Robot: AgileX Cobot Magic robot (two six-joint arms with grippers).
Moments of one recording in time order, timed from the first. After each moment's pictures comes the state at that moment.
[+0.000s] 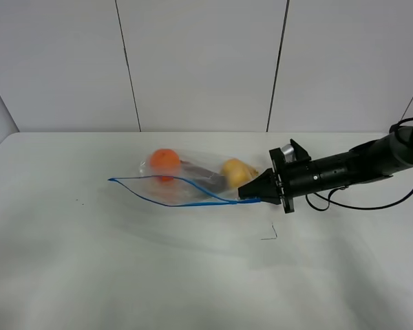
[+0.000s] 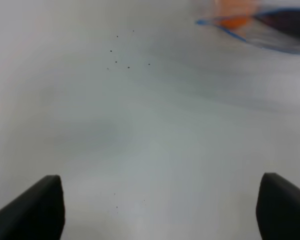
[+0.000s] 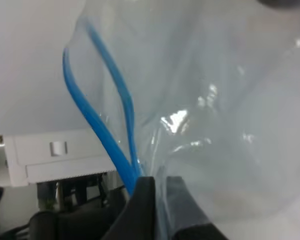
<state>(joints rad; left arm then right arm) 0.02 -0.01 -0.49 -0.04 1.06 0.07 0.06 2.14 -1.10 1.43 1.20 -0.94</state>
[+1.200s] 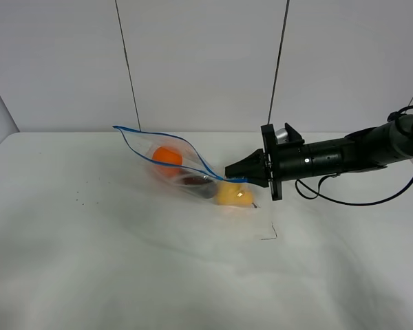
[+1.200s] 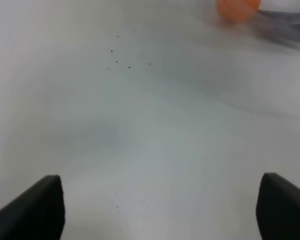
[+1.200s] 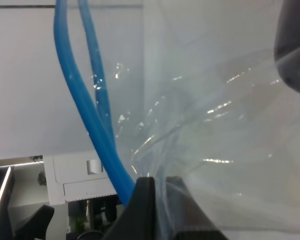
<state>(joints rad) 0.02 -0.01 -0.49 -0.04 1.06 0.06 0.10 2.08 -1.10 1.54 1.20 -0.85</state>
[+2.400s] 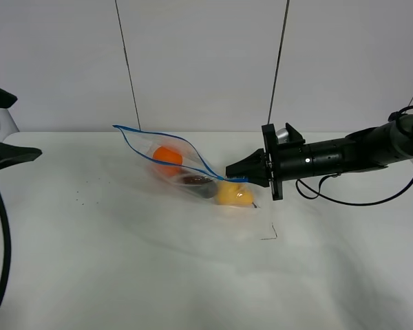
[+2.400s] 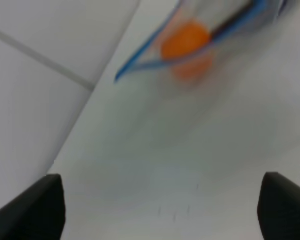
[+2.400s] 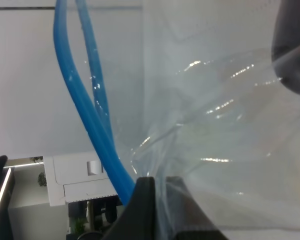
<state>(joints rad) 0.01 0.99 -0.84 -0.50 0.60 1.46 0.09 2.08 -1.10 1.54 1.20 -0.85</state>
